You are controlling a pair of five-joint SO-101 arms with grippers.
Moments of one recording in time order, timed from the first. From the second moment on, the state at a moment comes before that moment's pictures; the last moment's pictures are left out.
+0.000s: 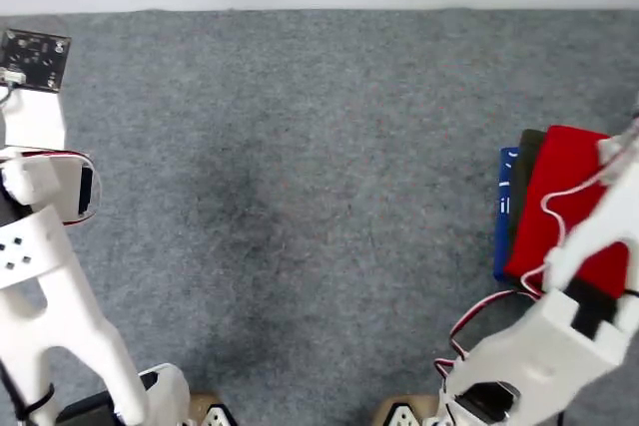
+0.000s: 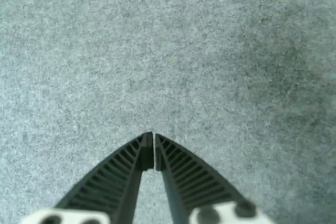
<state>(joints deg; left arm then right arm) -25.8 -23.9 -2.5 99.4 -16.7 32.4 18.1 -29.5 86.3 35.6</state>
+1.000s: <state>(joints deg) -20.8 -32.8 1.0 99.3 7.0 17.4 -11.2 -14.8 100.5 9.2</state>
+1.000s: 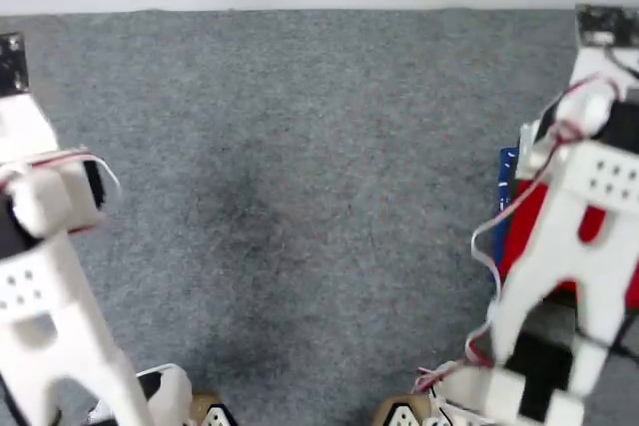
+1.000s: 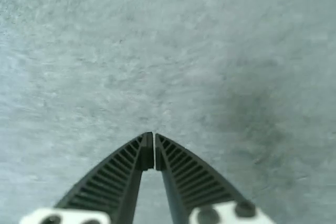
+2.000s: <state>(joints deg) -5.2 -95.0 88.6 53.6 11.8 11.3 -89.1 88.0 55.6 6.9</state>
